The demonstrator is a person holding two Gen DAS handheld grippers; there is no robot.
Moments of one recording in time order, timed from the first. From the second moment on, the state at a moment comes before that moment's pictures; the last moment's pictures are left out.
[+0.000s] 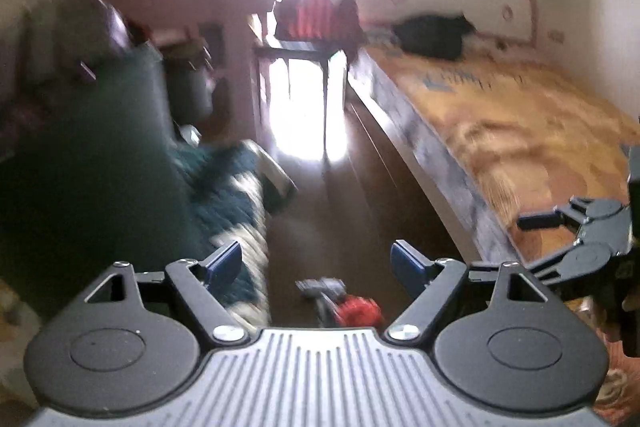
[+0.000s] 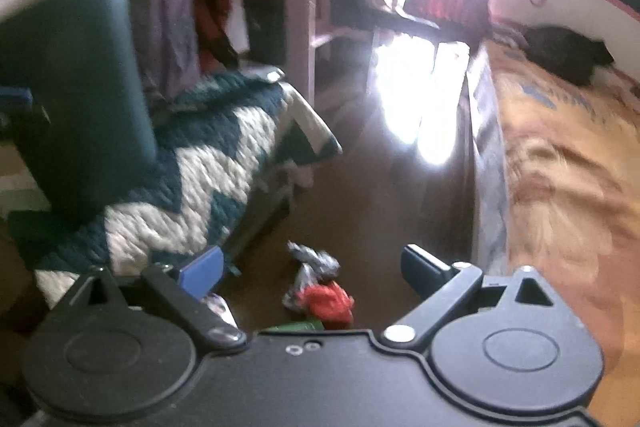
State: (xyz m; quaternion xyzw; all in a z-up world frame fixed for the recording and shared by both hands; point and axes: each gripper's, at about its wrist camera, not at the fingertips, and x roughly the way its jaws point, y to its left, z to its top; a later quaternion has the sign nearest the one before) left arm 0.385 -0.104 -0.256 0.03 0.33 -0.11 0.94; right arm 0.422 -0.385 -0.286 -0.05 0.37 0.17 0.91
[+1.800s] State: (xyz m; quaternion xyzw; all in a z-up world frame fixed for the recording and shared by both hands) left arm 0.537 -0.107 -0.743 -0.12 0.65 0.12 0.74; right arm 0.434 -0.405 -0.680 -0.04 0.56 -0.01 0.83
